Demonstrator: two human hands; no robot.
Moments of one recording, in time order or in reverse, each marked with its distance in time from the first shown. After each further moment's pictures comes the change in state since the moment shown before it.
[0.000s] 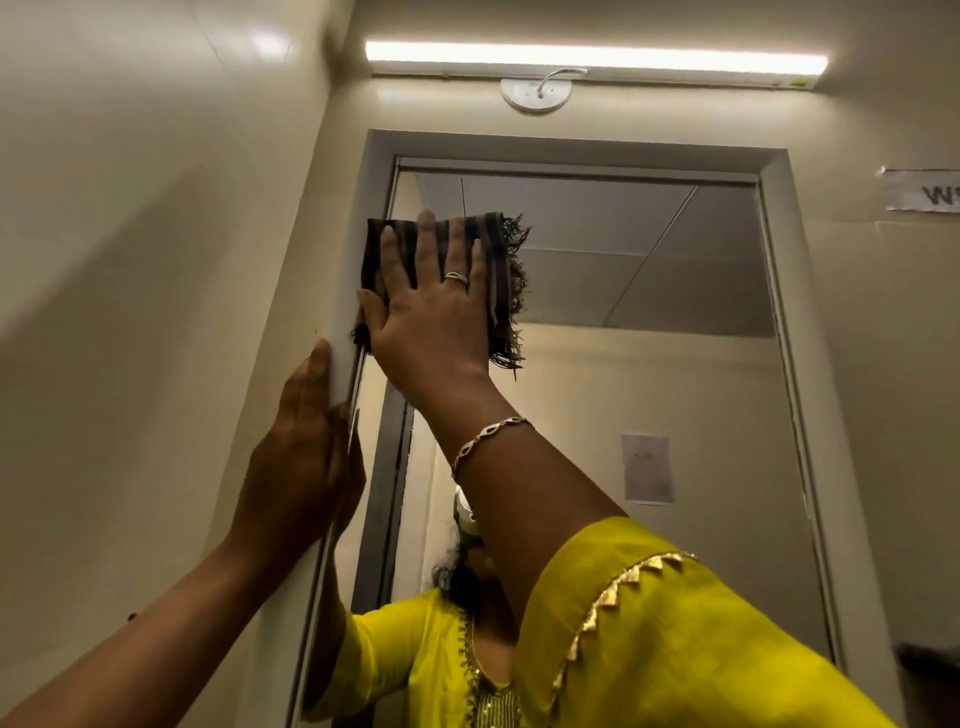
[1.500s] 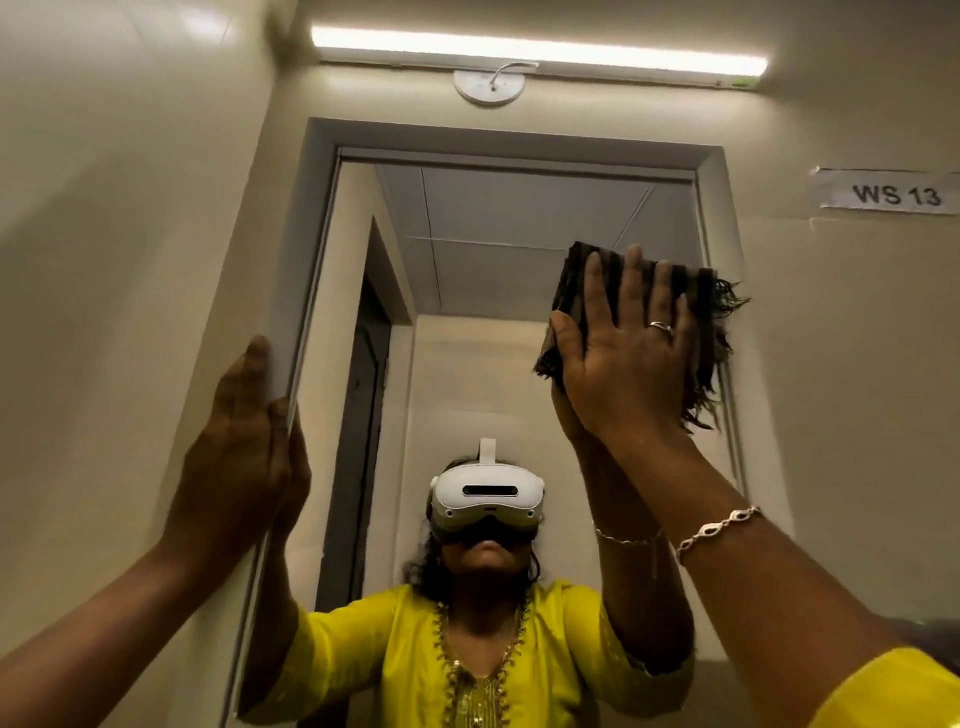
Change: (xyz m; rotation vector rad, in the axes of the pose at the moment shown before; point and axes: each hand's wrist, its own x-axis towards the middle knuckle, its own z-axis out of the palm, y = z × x) left_hand -0.004 -0.013 0.028 -0.011 0.158 0.075; right_hand -0.081 0.154 -0.029 -0.088 0.145 0.338
